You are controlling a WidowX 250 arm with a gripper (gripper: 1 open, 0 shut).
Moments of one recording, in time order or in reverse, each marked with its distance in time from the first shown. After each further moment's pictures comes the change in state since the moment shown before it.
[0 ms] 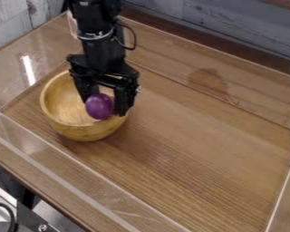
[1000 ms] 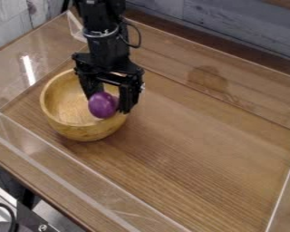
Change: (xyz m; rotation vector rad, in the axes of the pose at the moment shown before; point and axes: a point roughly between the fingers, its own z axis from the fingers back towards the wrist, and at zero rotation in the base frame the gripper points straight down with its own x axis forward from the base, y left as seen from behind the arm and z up) arm 0.008 -0.005 -0.002 -0.008 0.009 -0.007
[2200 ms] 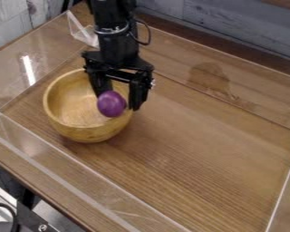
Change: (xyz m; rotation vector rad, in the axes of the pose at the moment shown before) arm 0.012 -0.009 -0.001 -0.016 0.007 0.009
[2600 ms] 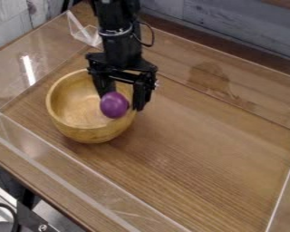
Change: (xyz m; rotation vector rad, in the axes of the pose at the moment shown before) arm 0.004 -0.002 -0.005 -0.006 0.001 0.015
